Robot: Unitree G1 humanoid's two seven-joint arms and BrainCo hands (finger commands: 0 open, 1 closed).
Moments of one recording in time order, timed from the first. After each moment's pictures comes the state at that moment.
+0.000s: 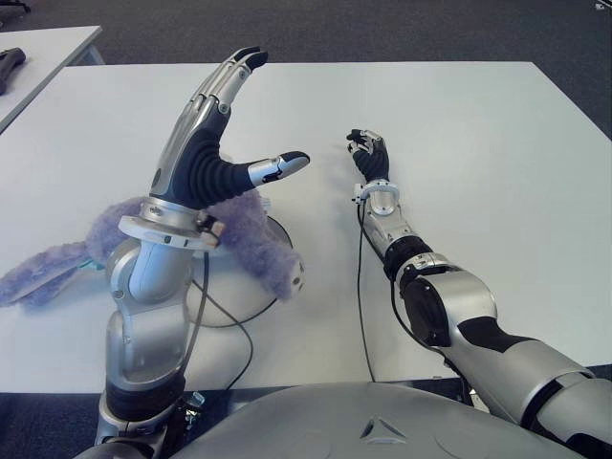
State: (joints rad) left arm -0.06 0.29 -0.06 -0.86 0.57 0.32 -0.28; right arm -0.79 0.08 -0.11 1.25 -0.14 -0.42 -0.31
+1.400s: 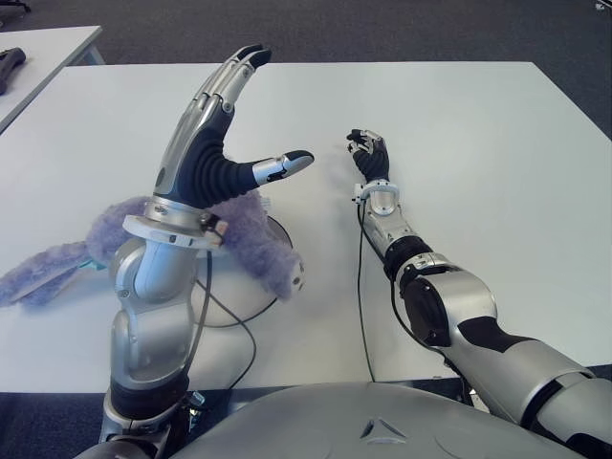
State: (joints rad) left arm -0.08 0.26 -0.09 -0.86 0.61 0.33 -0.28; right arm -0.79 0.08 -0.12 1.25 -0.14 -0.42 -0.31
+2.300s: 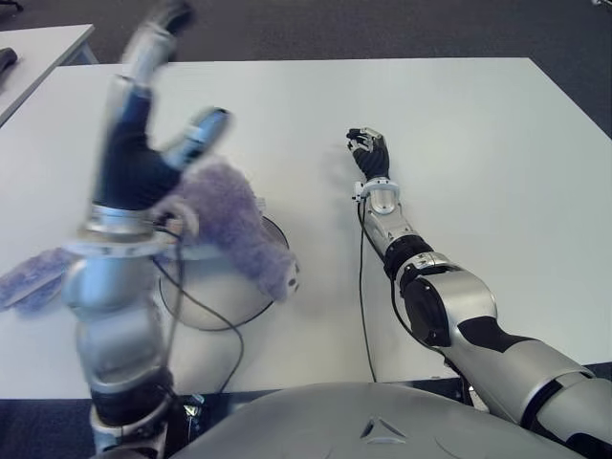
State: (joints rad) left arm -0.05 0.27 0.32 -0.75 0.24 0.01 -0.21; right arm -0.80 0.07 -0.10 1.23 -0.15 -0.42 -0.31
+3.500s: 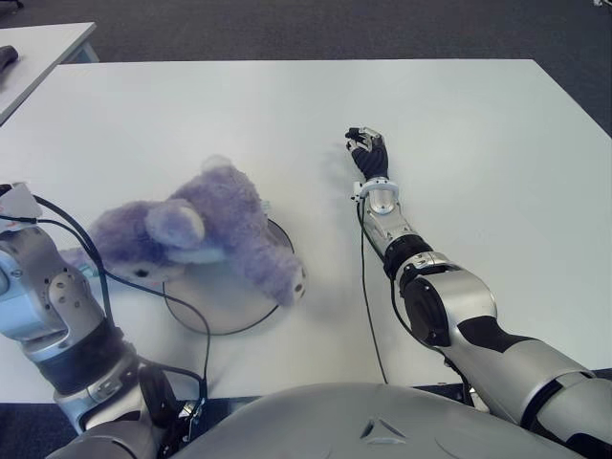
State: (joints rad) left arm -0.18 0.32 0.64 -0.52 -0.45 -0.20 -0.15; right arm -0.80 0.07 -0.10 1.24 -0.15 -0.42 -0.31
